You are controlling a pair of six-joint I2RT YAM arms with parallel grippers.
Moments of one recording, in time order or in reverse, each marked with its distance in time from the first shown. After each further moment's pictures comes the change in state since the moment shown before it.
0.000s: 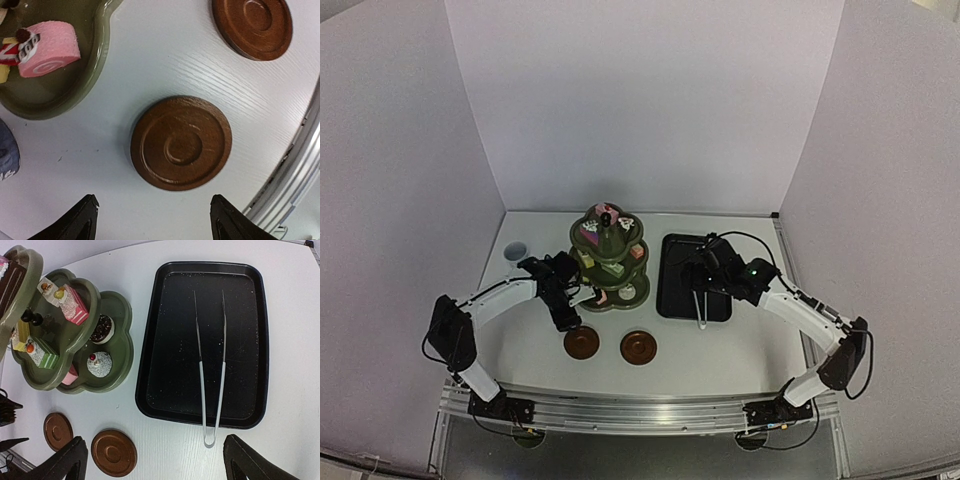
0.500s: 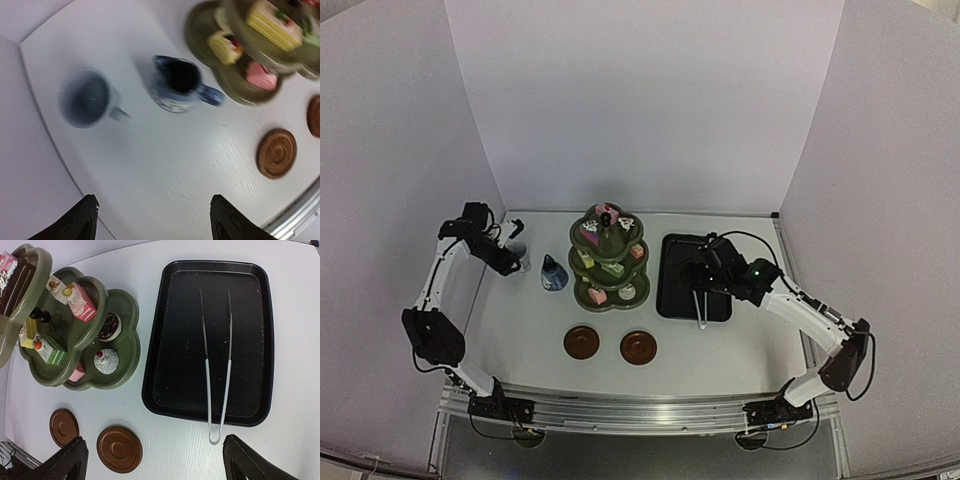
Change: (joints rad) left arm 0.610 -0.055 0.347 -0.154 0.076 0.057; right arm 0.000 -0.016 0.000 0.000 -0.029 0.003
